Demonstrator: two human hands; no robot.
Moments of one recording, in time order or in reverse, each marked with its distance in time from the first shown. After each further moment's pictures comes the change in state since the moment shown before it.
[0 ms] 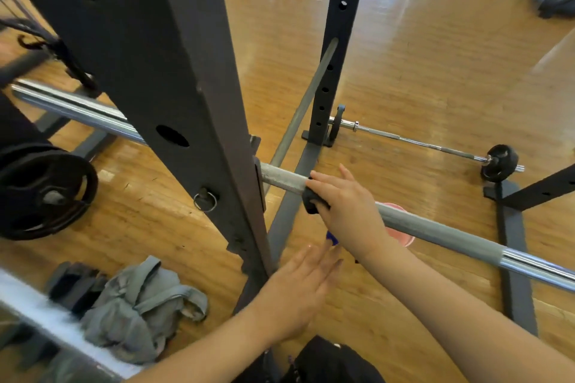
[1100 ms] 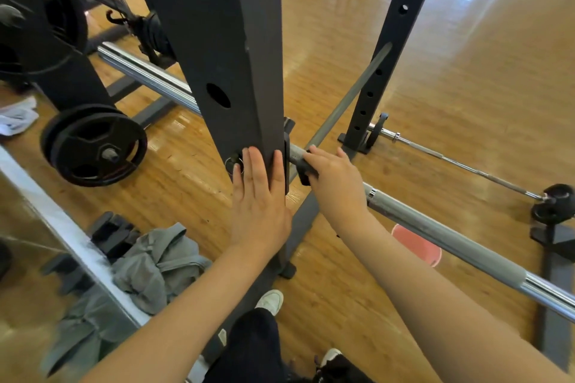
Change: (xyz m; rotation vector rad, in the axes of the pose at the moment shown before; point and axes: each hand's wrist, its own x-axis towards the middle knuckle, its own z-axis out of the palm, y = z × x) left_hand 0.006 -0.044 -0.041 0.190 0.245 -0.861; right_hand 0.027 -0.029 0.015 0.041 -0.183 0.074
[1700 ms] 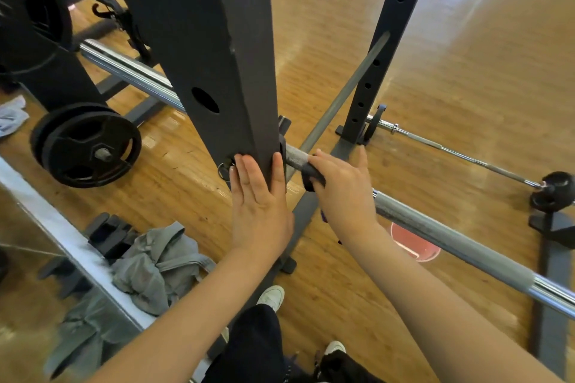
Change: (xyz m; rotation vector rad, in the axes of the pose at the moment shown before) left_hand 0.004 0.003 0.015 -0.011 -0.004 -0.028; right_hand -0.009 0.005 -0.003 -0.001 0.109 0.028
